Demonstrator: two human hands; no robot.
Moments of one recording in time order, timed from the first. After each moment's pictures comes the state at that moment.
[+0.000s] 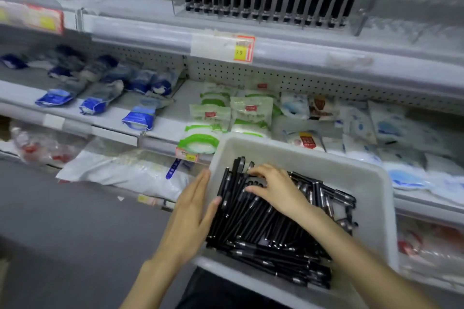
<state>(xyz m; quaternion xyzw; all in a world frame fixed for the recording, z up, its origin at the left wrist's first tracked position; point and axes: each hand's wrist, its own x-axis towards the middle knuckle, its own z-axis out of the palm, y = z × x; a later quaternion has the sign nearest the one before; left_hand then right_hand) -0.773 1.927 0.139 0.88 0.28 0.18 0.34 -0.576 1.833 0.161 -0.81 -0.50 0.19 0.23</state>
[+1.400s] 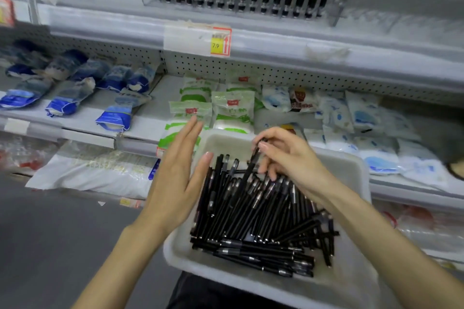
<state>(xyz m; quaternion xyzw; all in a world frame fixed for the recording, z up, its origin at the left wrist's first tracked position) -0.738 1.943 0.213 0.88 0.20 0.29 0.32 -0.574 1.803 0.245 -0.64 -0.32 0.36 0.59</state>
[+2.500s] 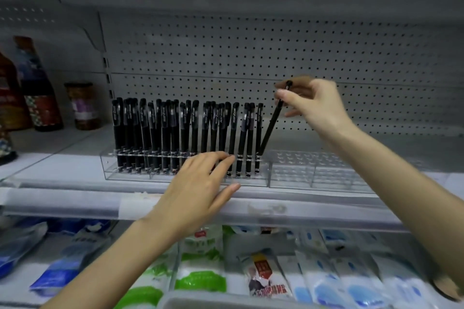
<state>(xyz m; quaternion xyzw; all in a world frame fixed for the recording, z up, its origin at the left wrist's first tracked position) -0.567 1.988 0.382 0.95 0.01 0.31 -0.04 -0.411 1.829 0.495 -0.67 -0.41 -0.08 0.61</state>
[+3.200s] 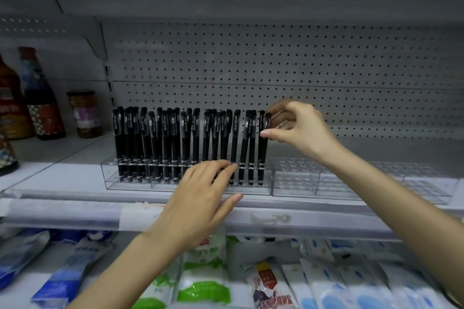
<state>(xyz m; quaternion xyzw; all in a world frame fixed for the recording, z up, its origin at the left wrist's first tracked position) -0.562 1.990 0.377 0.94 0.01 0.35 -0.07 -0.403 1.840 0.474 -0.77 -0.44 -0.11 0.45</state>
